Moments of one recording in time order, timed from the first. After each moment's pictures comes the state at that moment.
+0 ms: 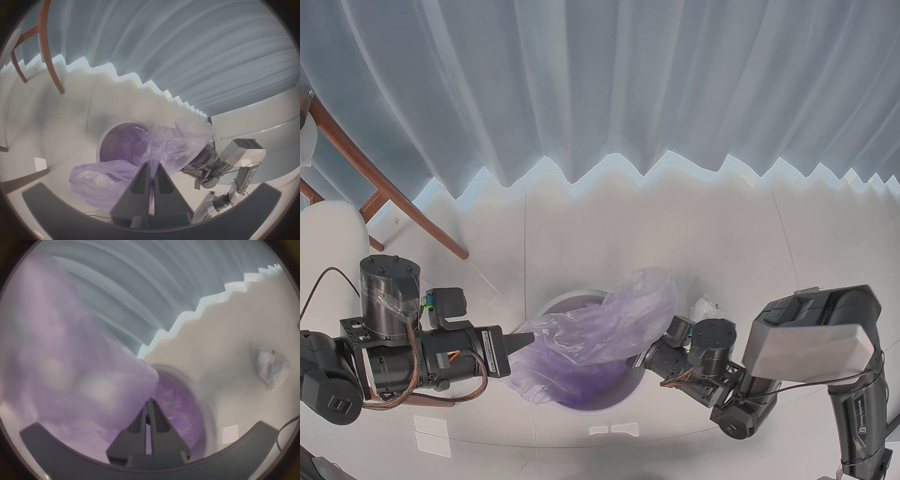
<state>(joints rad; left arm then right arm) -0.53 1.51 -0.53 -0.53 -0.19 -0.51 0.70 2.43 -0.75 -1.55 0.02 0.59</state>
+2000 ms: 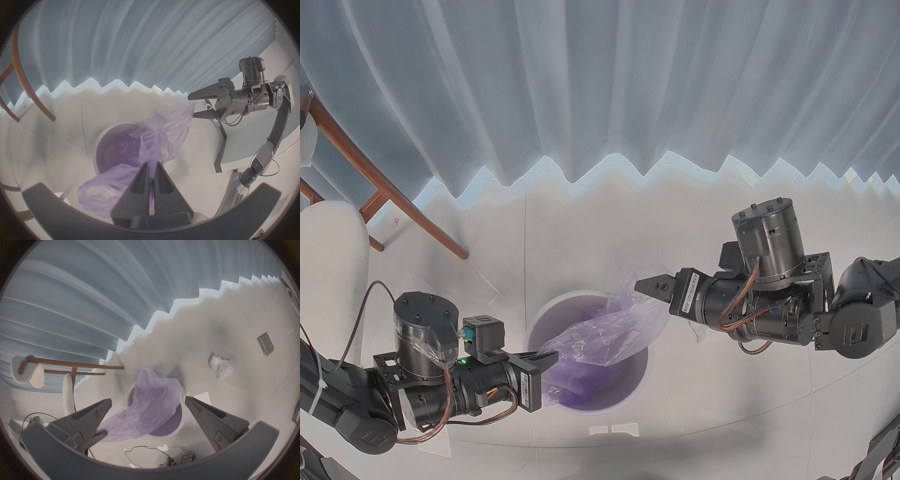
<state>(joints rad) -0.66 1.64 -0.43 -0.79 -0.05 -0.23 0.76 1.74 -1.01 -0.17 -0.15 0.76</state>
